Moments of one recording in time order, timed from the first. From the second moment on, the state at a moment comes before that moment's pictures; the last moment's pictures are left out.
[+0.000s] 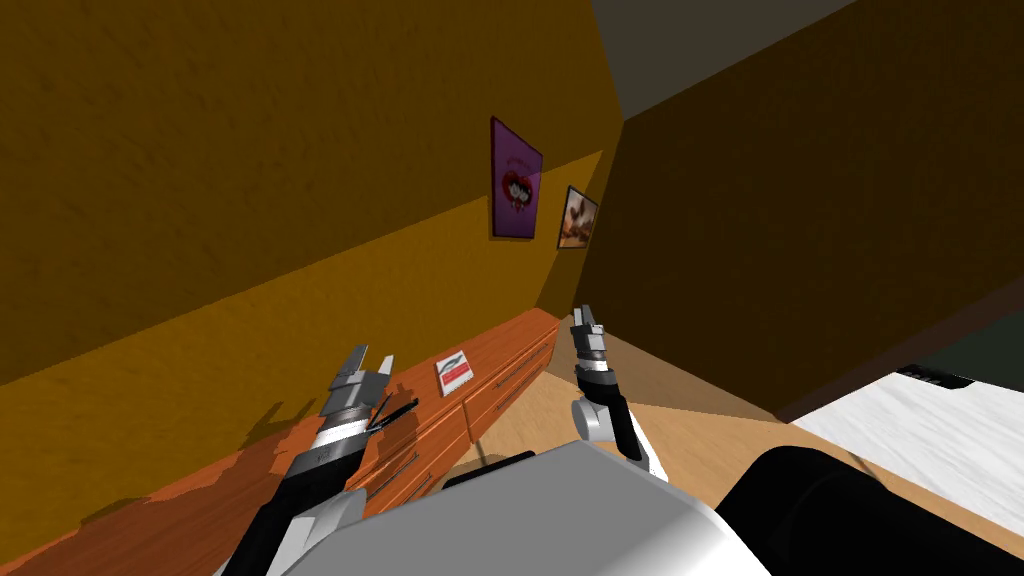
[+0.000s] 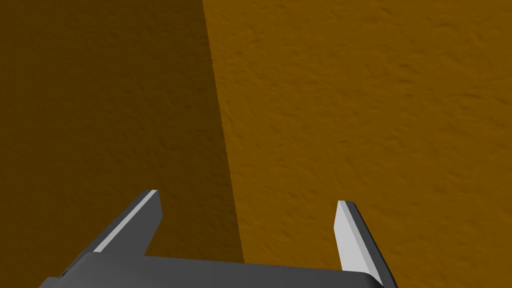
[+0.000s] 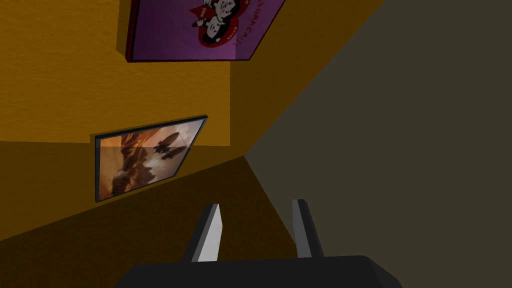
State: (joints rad) left arm 0.52 0.12 0.00 -2.11 0.17 -0.36 0.06; right arm 0.46 -0.01 -0.06 -2.25 -0.08 -0.53 0.16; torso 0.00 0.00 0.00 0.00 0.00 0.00
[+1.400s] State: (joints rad) left arm 0.50 0.30 0.11 -1.79 0.39 -0.02 0.12; right arm 0.46 -0.01 -0.06 -2.25 -0.08 -0.53 0.16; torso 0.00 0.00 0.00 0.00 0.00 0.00
